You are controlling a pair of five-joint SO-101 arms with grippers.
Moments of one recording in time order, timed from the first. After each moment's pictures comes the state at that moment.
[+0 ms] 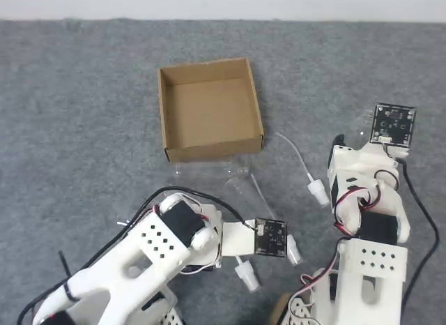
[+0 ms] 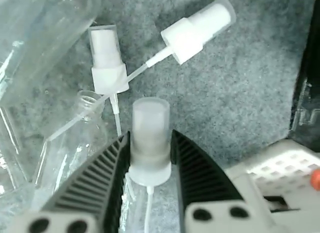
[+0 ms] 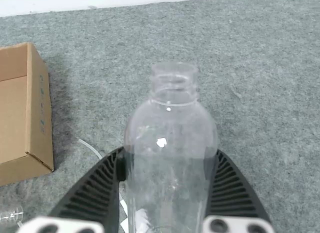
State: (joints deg) left arm 40.5 -41.9 54.5 88.5 -40.4; right arm 6.6 -61.1 59.6 43.8 -0.3
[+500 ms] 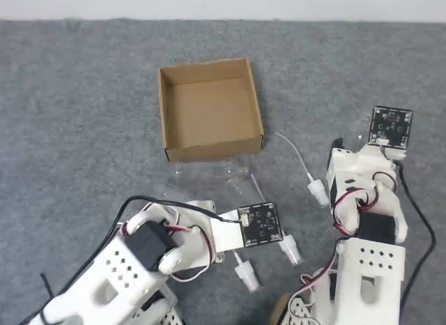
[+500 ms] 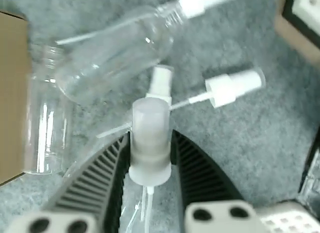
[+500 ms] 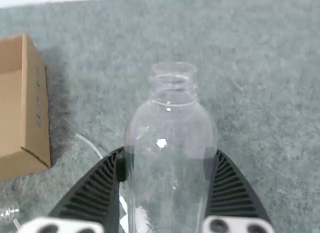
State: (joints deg) left arm 40.5 -58.2 54.5 86.1 -28.7; right arm 6.6 -61.1 62.3 41.4 -0.3
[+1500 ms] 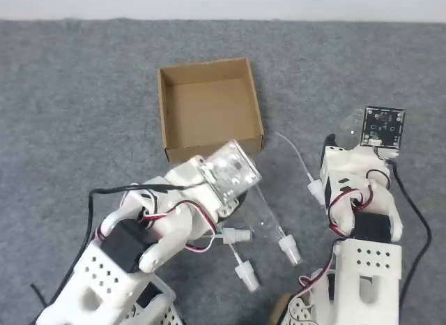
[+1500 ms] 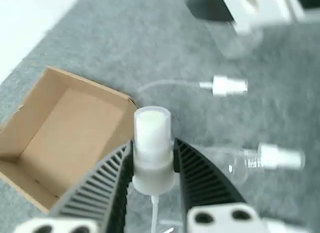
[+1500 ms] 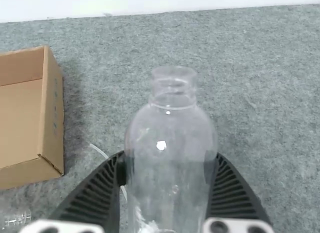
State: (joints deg) left arm 33.7 -60.4 47.1 66.8 -11.7; right arm 3.7 -61.1 62.5 40.1 -0.3
